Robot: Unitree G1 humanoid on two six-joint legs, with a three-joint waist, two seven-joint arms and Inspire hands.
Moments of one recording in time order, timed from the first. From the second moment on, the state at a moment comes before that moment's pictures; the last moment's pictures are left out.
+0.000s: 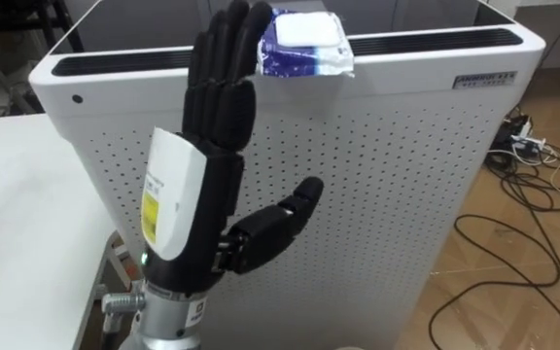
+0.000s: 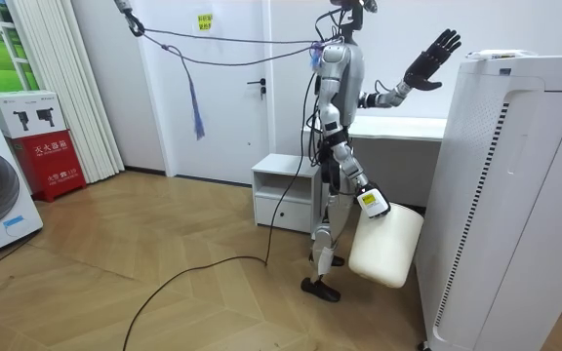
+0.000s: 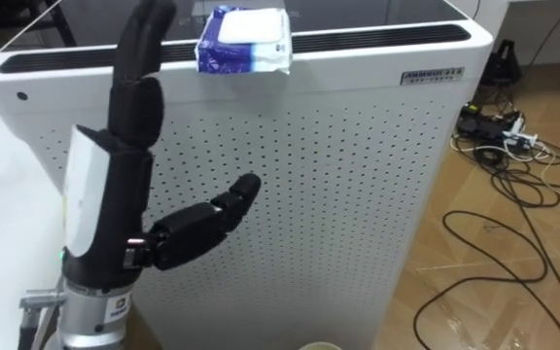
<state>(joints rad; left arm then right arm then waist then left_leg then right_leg) -0.15 0.32 -0.34 -0.12 0.75 -0.46 0.68 0.02 -0.23 0.18 1.01 0.13 -0.17 0.01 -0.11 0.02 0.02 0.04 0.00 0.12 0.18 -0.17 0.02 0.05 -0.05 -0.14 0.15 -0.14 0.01</state>
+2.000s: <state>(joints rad) -0.48 0.47 -0.28 -0.14 0.89 -0.26 0.59 0.01 -0.31 0.21 0.96 0.07 -0.11 0.03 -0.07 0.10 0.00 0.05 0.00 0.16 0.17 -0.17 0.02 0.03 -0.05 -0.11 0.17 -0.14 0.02</state>
